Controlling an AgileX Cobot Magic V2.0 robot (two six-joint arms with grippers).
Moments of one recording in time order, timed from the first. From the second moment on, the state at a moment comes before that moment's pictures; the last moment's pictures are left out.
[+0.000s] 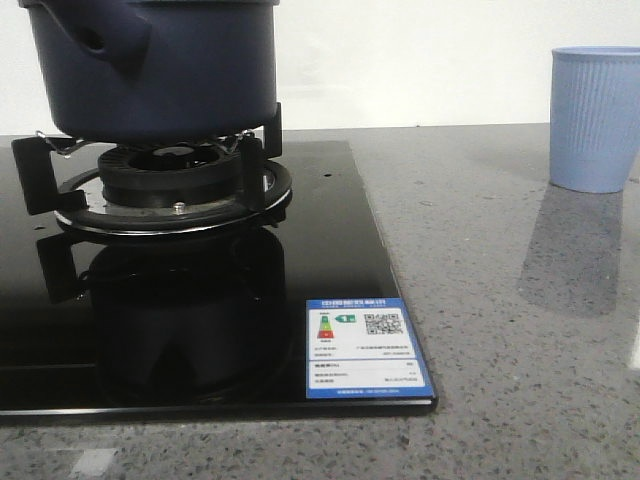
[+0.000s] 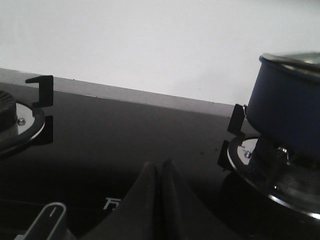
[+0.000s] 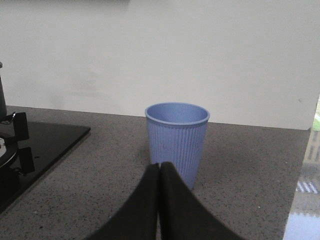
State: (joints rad) left arm 0.01 0.09 -0.07 -0.17 0.09 0.02; right arm -0.13 0.29 -0.14 -1.14 -0.32 1.08
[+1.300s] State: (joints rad) left arm 0.01 0.00 0.00 -0.14 0.10 -0.01; right arm -0.13 0.29 -0.14 -1.14 -0.32 1.08
